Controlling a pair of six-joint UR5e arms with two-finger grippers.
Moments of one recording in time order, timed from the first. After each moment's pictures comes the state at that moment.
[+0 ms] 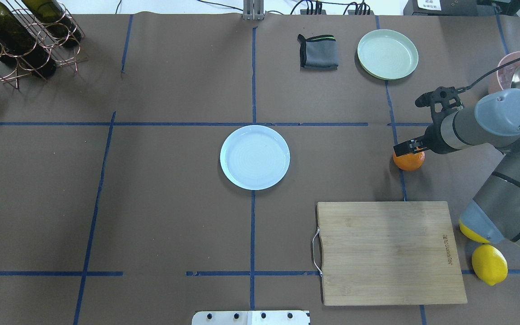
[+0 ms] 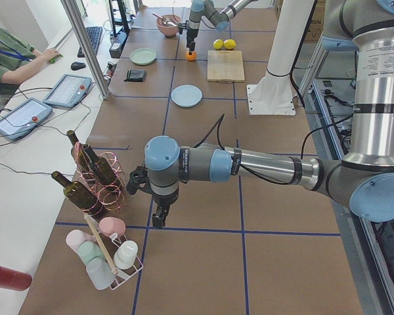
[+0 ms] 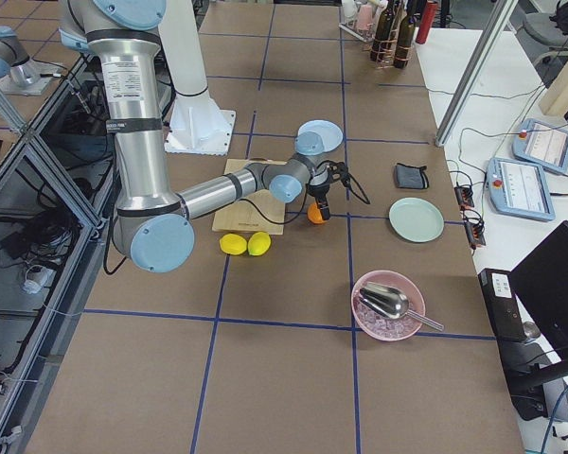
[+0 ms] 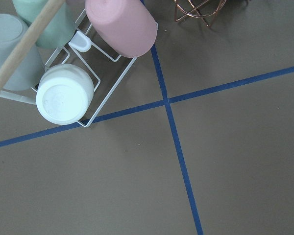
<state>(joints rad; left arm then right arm) -1.64 -1.55 -1.74 -1.47 -2.32 0.26 0.79 -1.45 1.73 -1.09 1.93 0.77</state>
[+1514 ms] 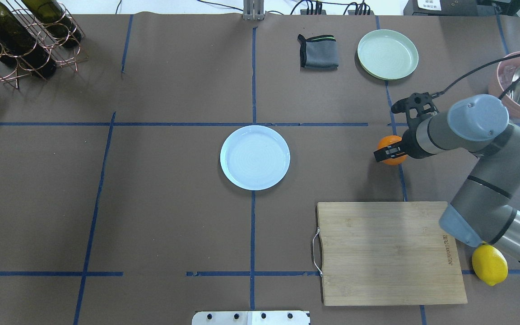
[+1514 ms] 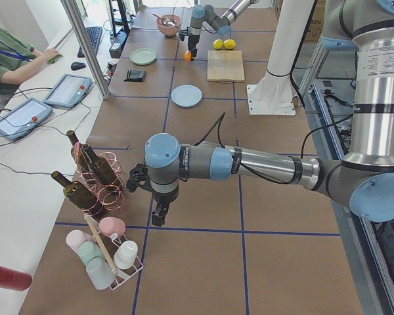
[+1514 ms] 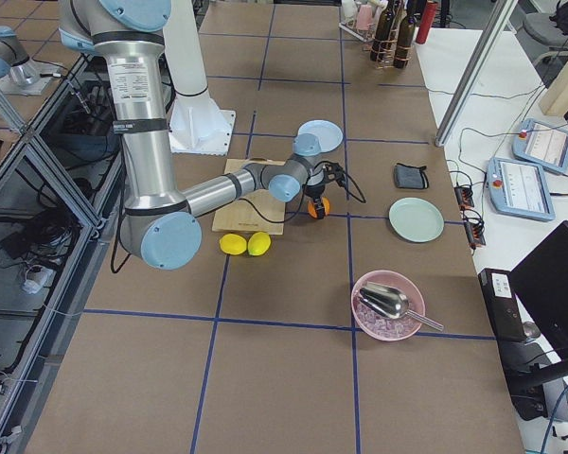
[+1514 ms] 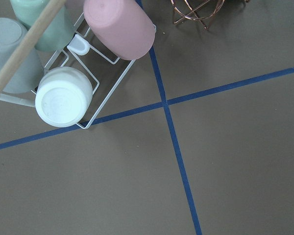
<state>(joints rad) -1.64 -1.55 -1.76 -1.47 -2.32 0.26 0.73 -1.36 1.72 -1.12 1.91 0.79</state>
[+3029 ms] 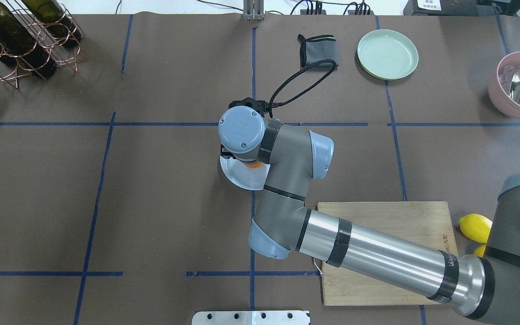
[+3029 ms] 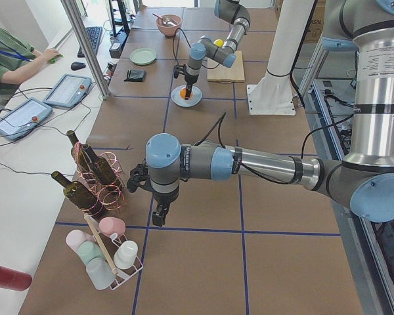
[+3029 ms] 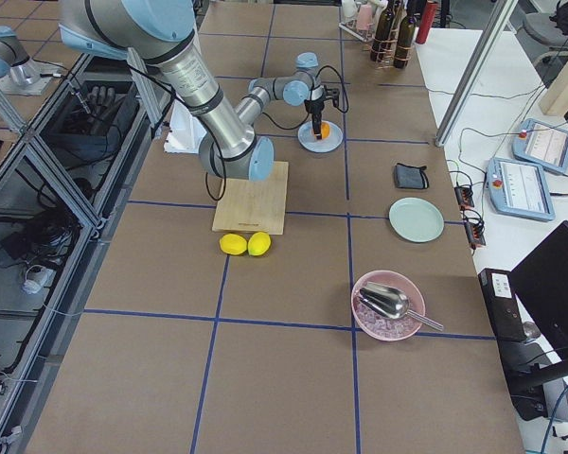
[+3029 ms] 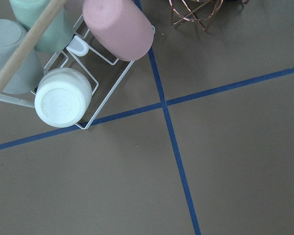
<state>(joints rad) -1.64 -1.55 -1.76 -1.47 -2.32 0.26 0.46 -0.67 1.32 -1.49 1.64 1.25</state>
